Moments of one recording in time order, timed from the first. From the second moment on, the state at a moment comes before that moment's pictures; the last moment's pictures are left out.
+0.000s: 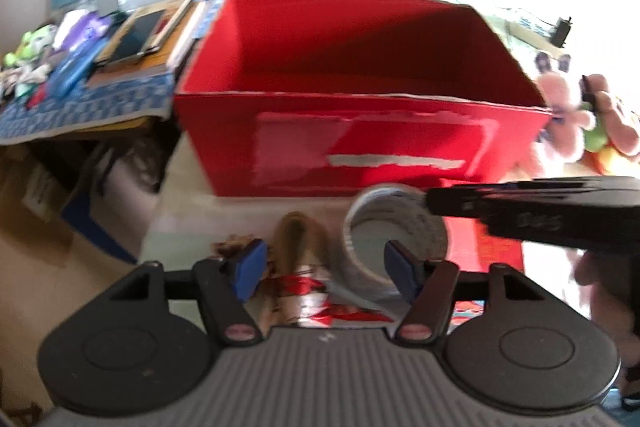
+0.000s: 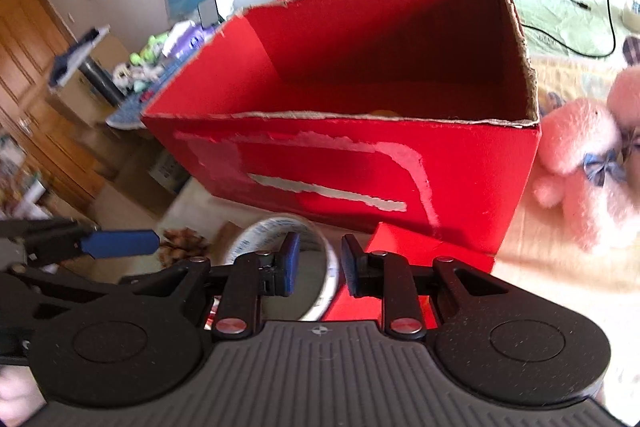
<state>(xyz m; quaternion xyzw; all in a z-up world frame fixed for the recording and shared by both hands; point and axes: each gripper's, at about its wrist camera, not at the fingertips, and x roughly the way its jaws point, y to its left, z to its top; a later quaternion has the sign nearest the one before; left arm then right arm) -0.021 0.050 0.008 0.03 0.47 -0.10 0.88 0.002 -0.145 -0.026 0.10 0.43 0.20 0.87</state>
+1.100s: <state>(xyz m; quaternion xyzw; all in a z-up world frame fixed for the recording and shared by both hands) -0.022 0.044 0.031 0.03 0.46 -0.19 0.87 -0.008 -0.177 0.017 0.13 0.38 0.29 0.87</state>
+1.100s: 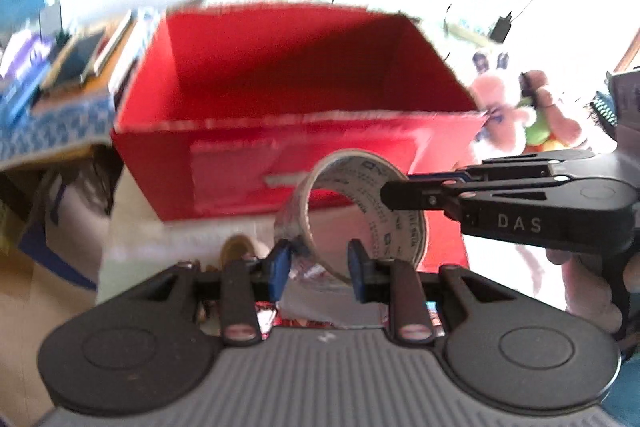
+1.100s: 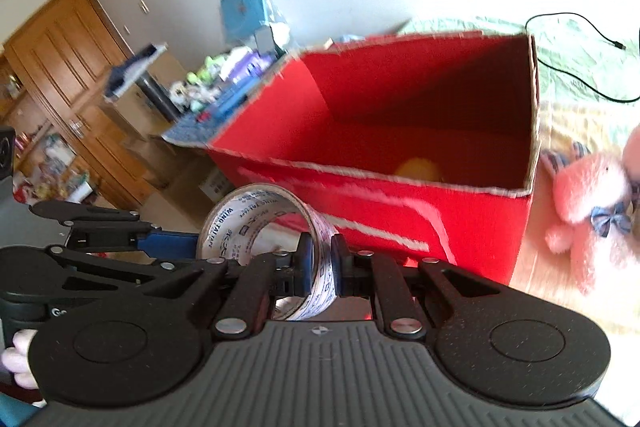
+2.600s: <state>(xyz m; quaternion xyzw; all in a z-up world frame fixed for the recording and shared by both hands) 0.177 -0.011 0.003 -0.02 0.48 -0.26 0.84 0.125 -0.182 0.005 0.02 0.37 0.08 0.92</state>
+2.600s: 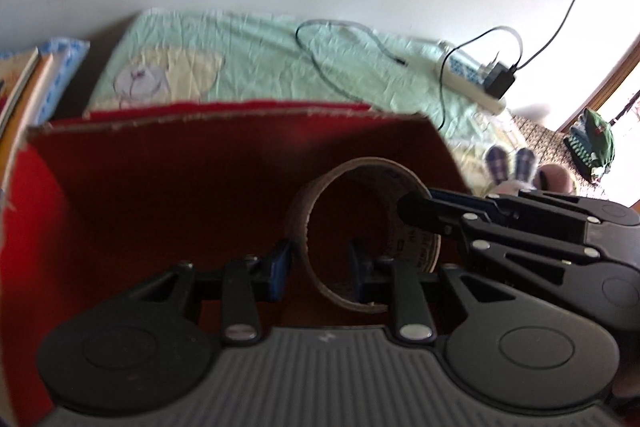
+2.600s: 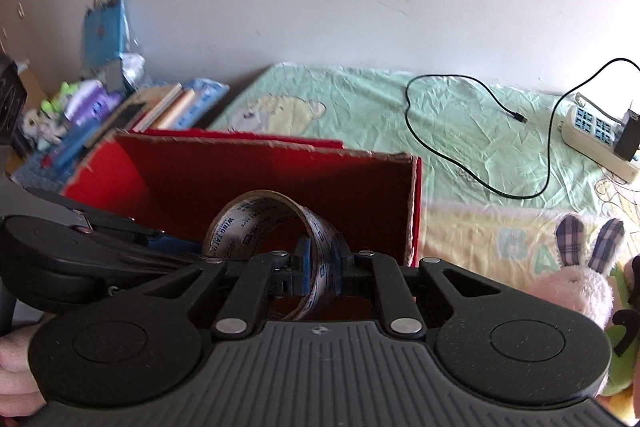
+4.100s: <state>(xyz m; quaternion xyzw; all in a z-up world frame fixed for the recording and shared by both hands) 0.195 -0.024 -0.016 0.01 0.51 -0.16 0.85 0.123 -0.174 -0.004 -0.02 0.34 0.05 0.94</state>
